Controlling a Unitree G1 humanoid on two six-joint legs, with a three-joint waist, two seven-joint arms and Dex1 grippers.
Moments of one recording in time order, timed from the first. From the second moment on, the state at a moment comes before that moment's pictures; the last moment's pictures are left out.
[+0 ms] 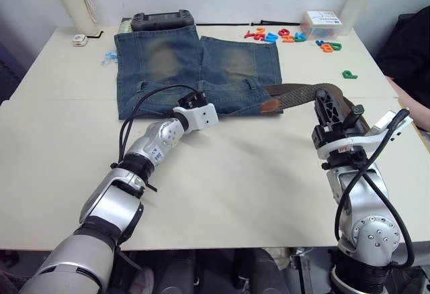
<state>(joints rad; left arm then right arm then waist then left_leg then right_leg) -1.02 0.35 -0.44 0.96 0.47 -0.26 -0.01 -0.22 -0.13 -0.24 -0.60 1.52 0.28 -0.41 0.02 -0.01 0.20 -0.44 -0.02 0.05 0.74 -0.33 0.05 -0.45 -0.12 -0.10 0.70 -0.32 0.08</state>
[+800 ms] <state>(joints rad) -0.44 0.61 -0.28 0.10 0.38 -0.17 -0.35 -0.25 -0.13 -0.24 -0.60 1.49 0.28 -0.43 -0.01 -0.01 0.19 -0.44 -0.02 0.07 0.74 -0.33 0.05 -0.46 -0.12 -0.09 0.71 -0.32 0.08</state>
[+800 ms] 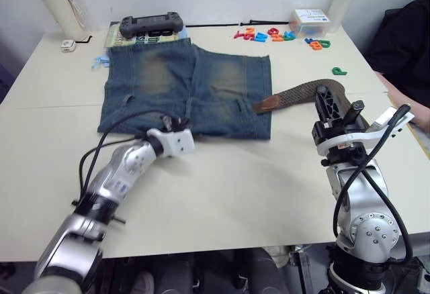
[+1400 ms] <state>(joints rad) -0.04 0.61 -0.18 -0.56 0.15 0.41 -0.60 -0.22 -0.24 -0.24 -0.60 1.50 0.35 -0.48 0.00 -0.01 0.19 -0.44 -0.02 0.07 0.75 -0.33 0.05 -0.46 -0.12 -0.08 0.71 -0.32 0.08</state>
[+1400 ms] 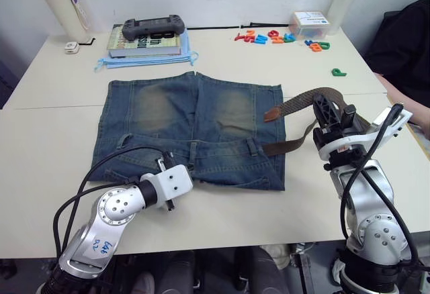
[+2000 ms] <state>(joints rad) -0.06 0.63 0.28 -0.53 -0.65 0.63 -0.90 -0.18 -0.35 -0.24 -0.51 1.57 0.45 -0.47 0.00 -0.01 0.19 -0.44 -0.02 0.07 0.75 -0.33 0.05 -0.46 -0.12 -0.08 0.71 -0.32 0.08</state>
